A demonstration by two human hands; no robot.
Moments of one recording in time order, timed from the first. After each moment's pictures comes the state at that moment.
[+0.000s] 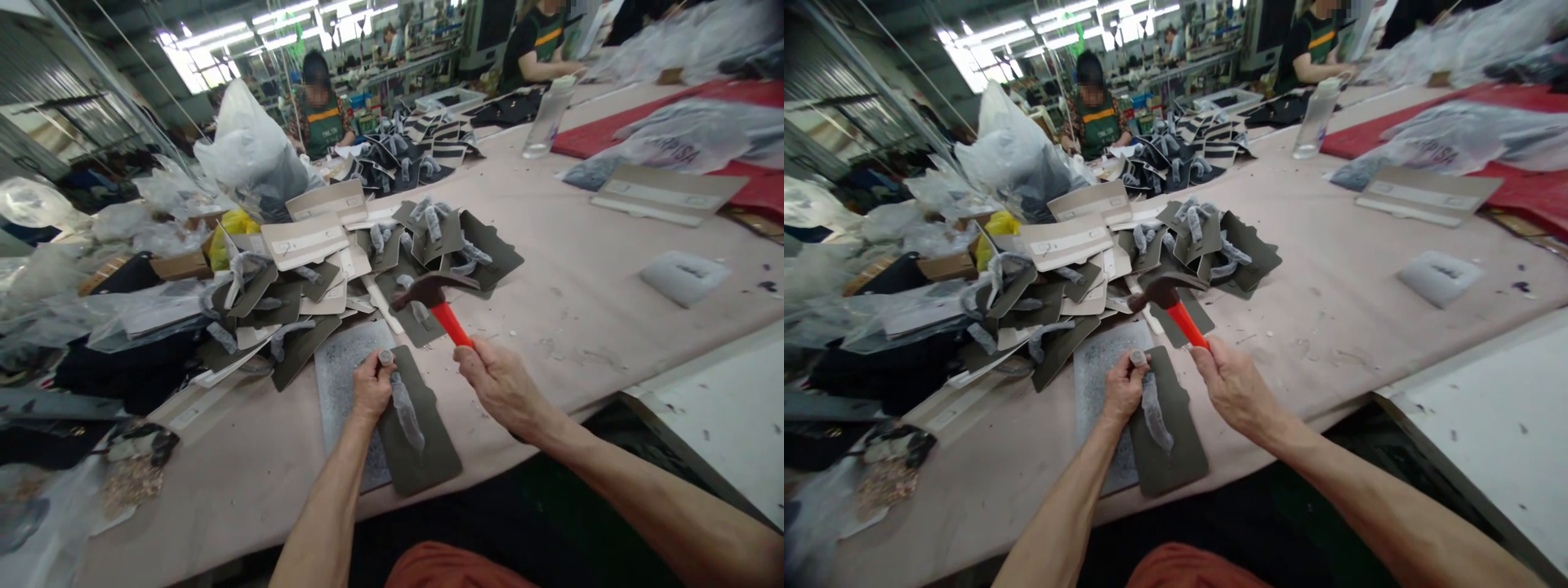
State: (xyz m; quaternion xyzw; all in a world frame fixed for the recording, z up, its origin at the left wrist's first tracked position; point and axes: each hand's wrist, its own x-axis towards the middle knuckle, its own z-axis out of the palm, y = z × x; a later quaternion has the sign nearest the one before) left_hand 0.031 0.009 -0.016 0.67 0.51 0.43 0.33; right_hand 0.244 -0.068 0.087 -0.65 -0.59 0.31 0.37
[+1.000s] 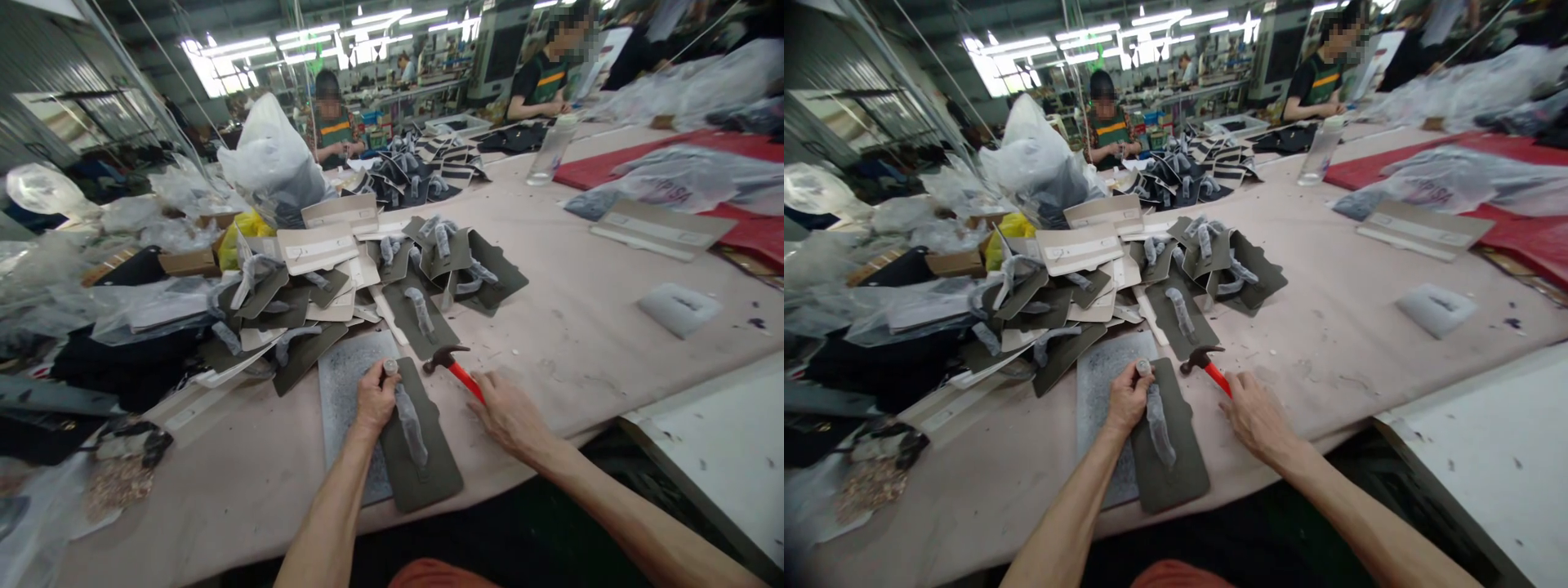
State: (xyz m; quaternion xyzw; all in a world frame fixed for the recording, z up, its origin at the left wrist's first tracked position) left_hand 0.028 0.011 -0.021 0.64 0.51 0.43 0.37; right_hand 0.272 -0.077 0.020 -0.69 -0.70 0.12 0.12
